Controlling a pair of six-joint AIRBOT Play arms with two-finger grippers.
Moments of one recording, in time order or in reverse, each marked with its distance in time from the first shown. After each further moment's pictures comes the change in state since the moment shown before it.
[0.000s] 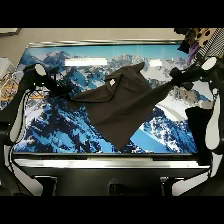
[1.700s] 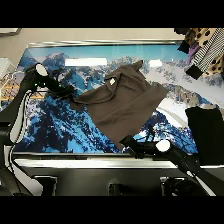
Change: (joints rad) left arm -0.009 0.006 -0.013 -0.076 -0.033 -0.003; right arm 0.690 0.780 -1.497 0.700 -0.607 -0.031
